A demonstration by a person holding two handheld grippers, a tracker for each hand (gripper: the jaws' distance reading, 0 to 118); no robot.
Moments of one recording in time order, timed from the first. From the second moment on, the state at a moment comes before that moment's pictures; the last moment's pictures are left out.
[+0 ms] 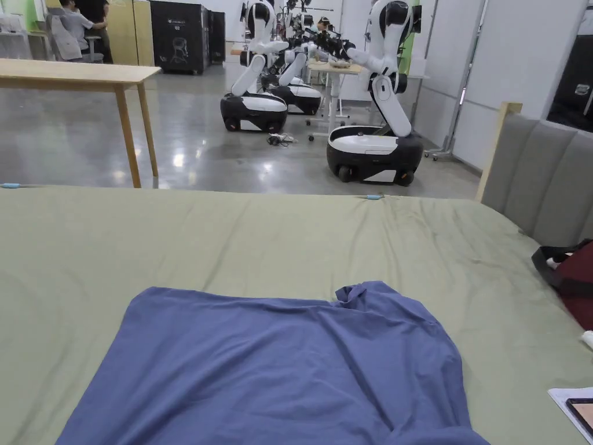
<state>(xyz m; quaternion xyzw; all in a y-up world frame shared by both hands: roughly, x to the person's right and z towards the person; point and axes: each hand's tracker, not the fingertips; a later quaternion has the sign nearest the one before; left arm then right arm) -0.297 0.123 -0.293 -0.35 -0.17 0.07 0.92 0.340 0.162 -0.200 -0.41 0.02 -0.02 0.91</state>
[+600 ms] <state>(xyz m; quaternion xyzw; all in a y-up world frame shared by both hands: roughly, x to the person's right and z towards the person) -0.290 0.181 -0.217 -0.27 -0.10 0.12 0.95 0.291 0.216 -0.131 -0.24 0.06 -0.11 0.96</state>
